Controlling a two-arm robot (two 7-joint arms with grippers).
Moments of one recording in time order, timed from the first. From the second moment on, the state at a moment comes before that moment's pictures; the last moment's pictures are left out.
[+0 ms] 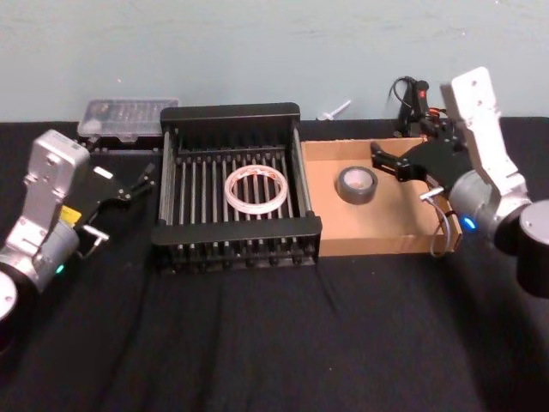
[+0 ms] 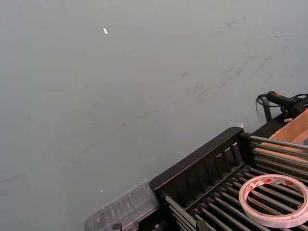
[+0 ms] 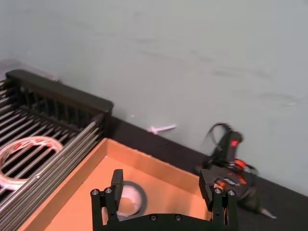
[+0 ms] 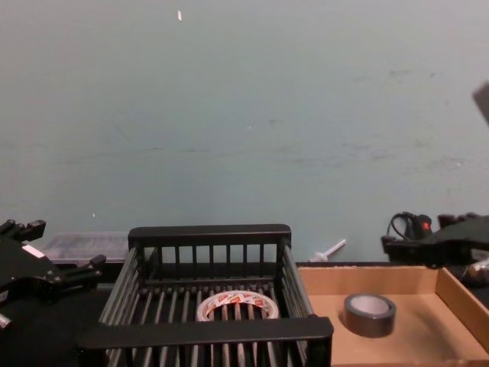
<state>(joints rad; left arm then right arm) -0.20 0.60 0.45 -1.41 -0.25 -0.12 0.03 0.29 0.26 -0.24 -1.41 0.06 0.25 0.22</state>
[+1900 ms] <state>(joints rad) -0.20 0.60 0.45 -1.41 -0.25 -0.12 0.03 0.18 0.24 -0.19 -1.39 -0.04 0.07 0.12</state>
